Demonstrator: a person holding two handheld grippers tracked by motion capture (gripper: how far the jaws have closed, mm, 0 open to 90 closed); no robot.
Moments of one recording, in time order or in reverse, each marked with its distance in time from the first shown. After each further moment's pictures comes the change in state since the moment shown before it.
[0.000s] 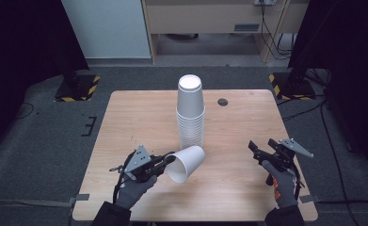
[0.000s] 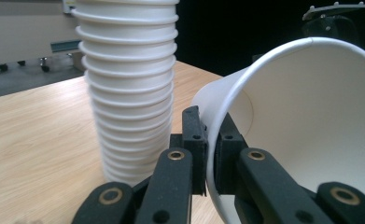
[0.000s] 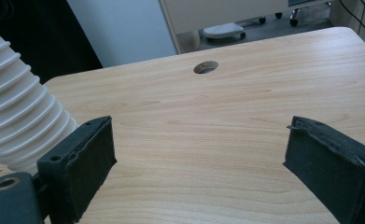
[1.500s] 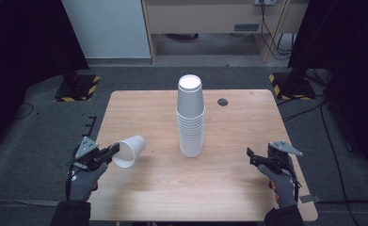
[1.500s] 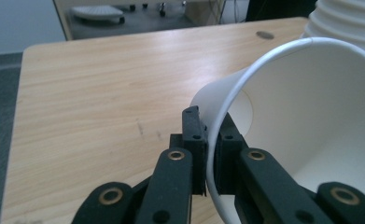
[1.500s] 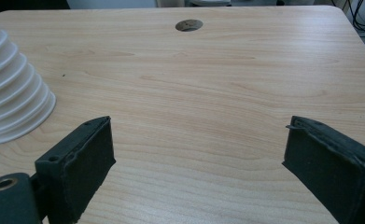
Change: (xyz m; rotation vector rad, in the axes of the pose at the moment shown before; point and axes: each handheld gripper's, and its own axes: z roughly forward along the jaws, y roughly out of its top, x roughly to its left) left arm 0.099 -0.011 -0.097 0.209 0.427 -0.172; right arm -0.002 -0.016 0.011 0.142 -0.094 -0.173
